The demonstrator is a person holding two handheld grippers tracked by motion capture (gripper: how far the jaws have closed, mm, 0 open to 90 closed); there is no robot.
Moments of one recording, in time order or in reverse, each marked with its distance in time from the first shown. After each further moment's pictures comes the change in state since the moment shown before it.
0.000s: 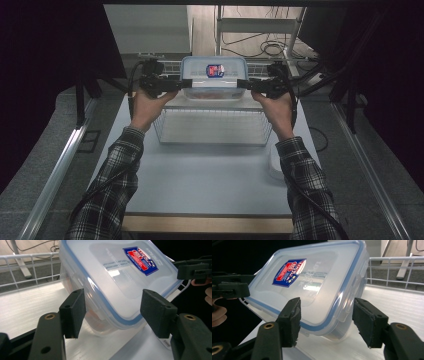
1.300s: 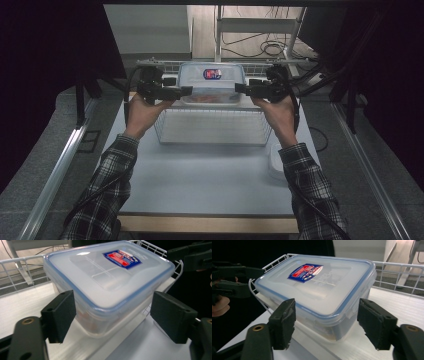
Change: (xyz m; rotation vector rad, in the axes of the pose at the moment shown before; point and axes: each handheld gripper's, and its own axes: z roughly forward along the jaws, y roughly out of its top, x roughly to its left) left arm -0.017 -0.014 -0.016 -0.009 0.002 0.110; right arm 0.021 -0.005 -0.016 -0.008 0.014 -0.111
